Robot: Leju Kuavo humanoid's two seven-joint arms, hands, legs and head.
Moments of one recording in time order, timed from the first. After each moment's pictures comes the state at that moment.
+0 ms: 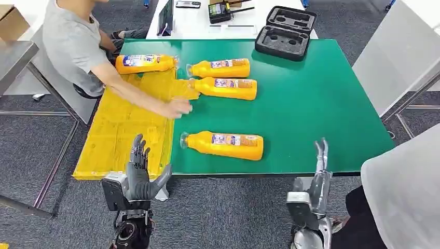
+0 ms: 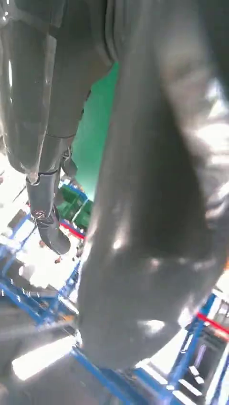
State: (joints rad) left arm -0.04 -0.20 -0.23 -1.29 -0.05 0.11 -0.60; right arm 0.11 0.10 0.05 -1.43 0.57 -0.58 -0.70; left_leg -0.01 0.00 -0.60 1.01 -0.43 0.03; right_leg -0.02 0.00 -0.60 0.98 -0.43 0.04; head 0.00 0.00
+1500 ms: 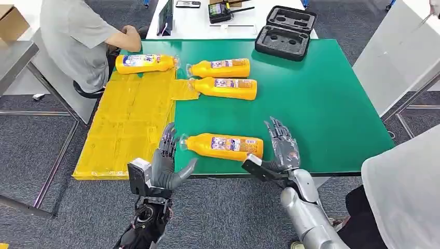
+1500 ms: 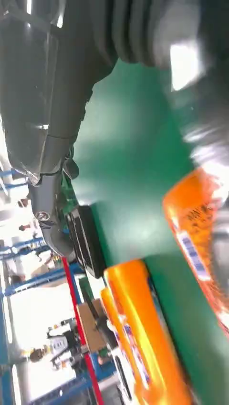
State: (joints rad) left arm -0.21 -0.23 -0.35 -1.07 0.03 0.01 -0.67; right arm -0.38 0.03 0.12 -0.75 1.11 -0.57 -0.47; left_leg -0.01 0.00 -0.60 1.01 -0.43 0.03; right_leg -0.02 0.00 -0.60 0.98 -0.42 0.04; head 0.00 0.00
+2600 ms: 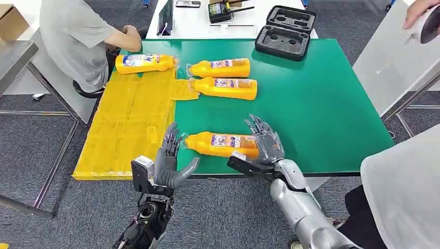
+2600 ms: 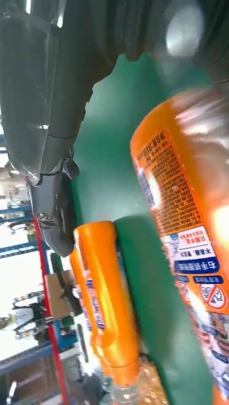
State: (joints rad) left arm -0.26 -0.23 -0.37 -0.98 0.06 0.00 -0.70; right arm -0.47 0.05 0.24 -0.68 1.13 -0.43 -0.41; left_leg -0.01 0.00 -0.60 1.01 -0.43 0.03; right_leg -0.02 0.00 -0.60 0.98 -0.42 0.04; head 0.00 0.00
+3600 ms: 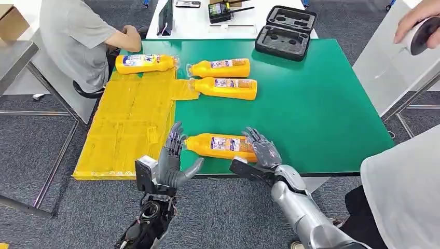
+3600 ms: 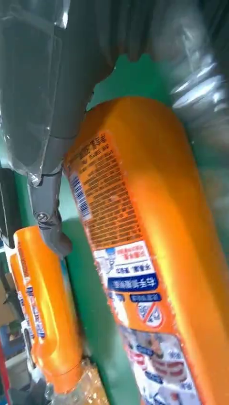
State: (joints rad) left arm -0.26 -0.23 -0.40 -1.00 0.05 0.01 -0.70; right arm -0.50 0.04 0.26 -0.55 1.00 -0.33 -0.48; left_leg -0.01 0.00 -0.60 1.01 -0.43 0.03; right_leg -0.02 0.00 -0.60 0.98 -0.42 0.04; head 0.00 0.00
